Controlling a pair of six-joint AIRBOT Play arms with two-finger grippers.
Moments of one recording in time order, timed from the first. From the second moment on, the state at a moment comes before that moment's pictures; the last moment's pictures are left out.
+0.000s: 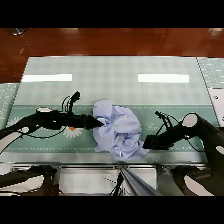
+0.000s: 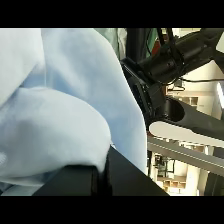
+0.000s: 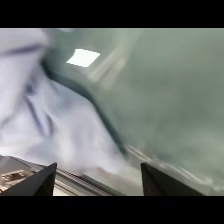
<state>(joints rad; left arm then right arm) -0.16 -1.39 0.52 0.07 -1.30 -0.60 0.15 -1.07 0.43 -0.94 1.20 1.39</state>
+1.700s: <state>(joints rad) 0.04 -0.96 1.84 0.95 -1.15 -1.38 0.04 -0.92 2.06 -1.21 1.33 1.44</state>
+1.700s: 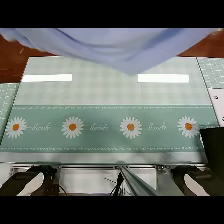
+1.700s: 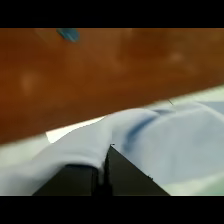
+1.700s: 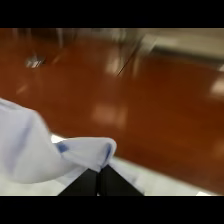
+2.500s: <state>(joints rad) 0.04 -0.72 1.25 1.16 -1.54 -1.56 0.04 -0.70 1.51 -1.60 1.45 1.60</state>
